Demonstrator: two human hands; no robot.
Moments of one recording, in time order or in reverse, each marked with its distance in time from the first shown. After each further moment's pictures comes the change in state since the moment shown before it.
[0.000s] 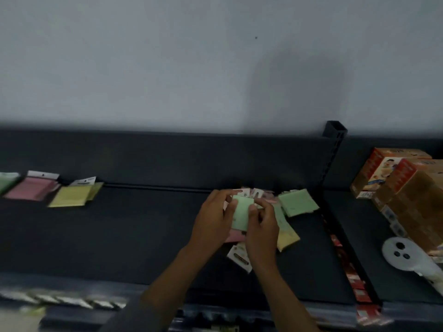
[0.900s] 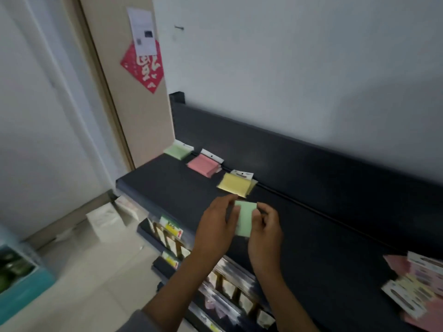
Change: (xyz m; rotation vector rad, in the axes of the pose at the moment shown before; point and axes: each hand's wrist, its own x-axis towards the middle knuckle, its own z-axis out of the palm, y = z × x) left_hand -0.105 -0.187 -0.319 0.168 0.421 -0.295; right_hand -0.173 -0.070 0.332 0.040 -0.482 -0.027
